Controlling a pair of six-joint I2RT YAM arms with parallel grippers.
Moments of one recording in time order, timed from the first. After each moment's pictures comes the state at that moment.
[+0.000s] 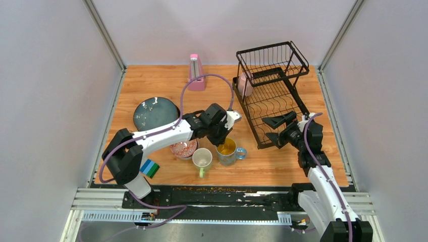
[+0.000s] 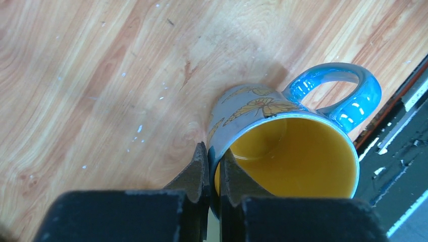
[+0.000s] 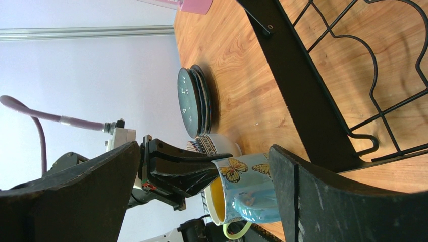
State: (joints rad) left arm -0.88 1.64 1.19 -0.50 0.18 -0.02; right arm 0.03 0.76 0.39 0.02 -0.51 1.23
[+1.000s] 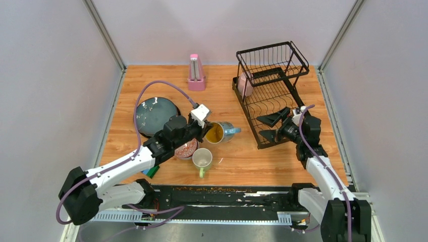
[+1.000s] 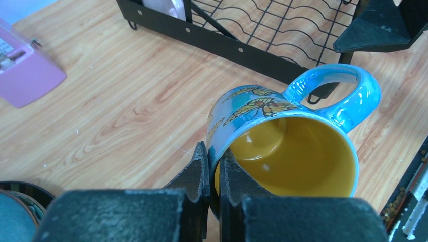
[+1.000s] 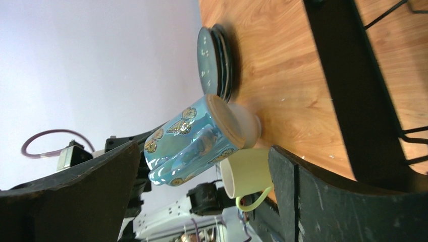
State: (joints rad) left arm -0.81 1.08 0.68 0.13 0.02 -0.03; right arm 0.02 0.91 0.40 0.19 -0.72 1.26
